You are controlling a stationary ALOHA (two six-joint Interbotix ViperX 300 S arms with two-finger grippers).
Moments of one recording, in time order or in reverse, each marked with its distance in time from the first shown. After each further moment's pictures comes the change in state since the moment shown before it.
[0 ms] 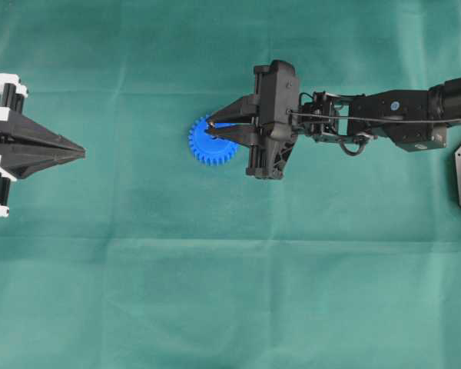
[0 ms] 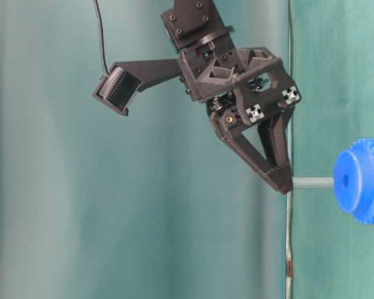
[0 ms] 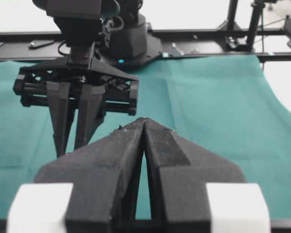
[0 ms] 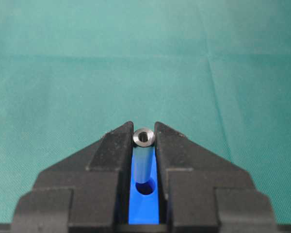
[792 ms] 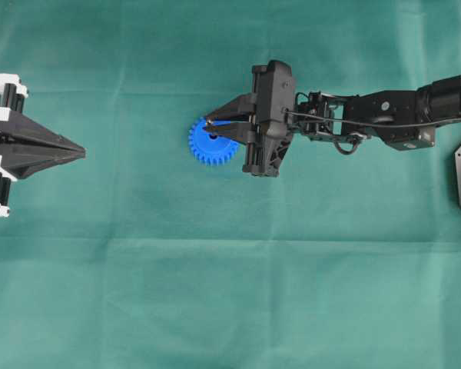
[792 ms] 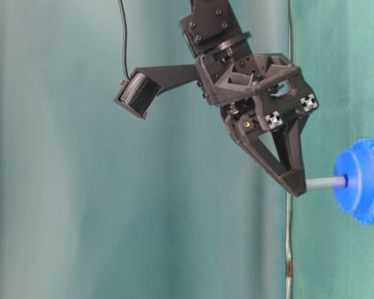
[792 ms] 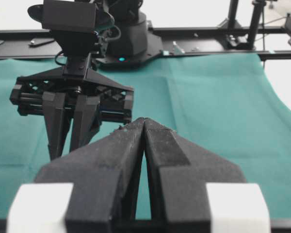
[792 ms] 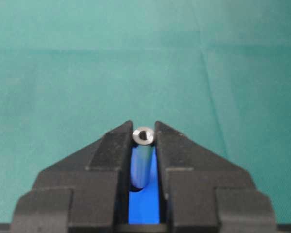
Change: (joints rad) left arm 0.002 0.002 0.003 0.000 0.002 0.000; right arm -0.017 0.052 0.000 0.000 -0.057 0.000
